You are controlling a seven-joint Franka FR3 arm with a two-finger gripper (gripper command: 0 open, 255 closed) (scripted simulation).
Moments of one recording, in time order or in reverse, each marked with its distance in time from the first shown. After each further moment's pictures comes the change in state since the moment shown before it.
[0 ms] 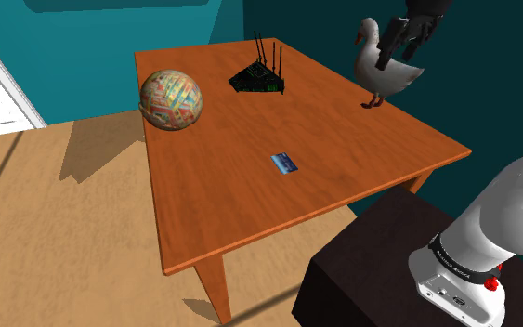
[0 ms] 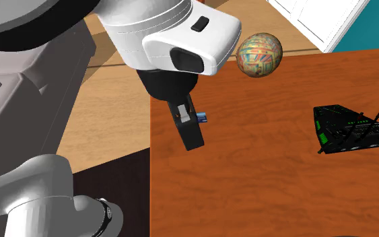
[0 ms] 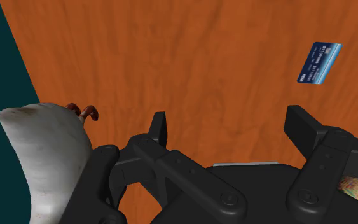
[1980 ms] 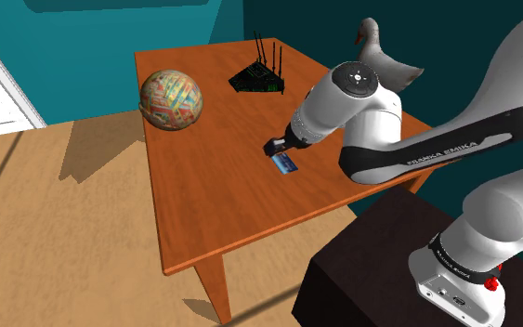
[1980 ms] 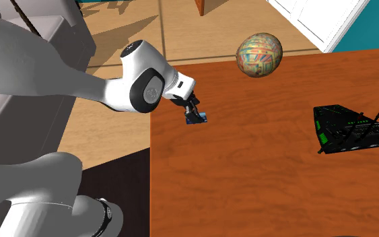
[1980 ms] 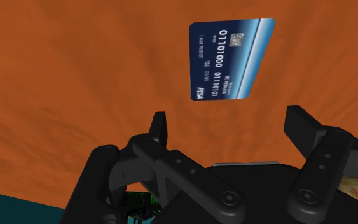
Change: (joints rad) arm -0.344 0.385 0.802 -0.385 -0.210 1.133 0.851
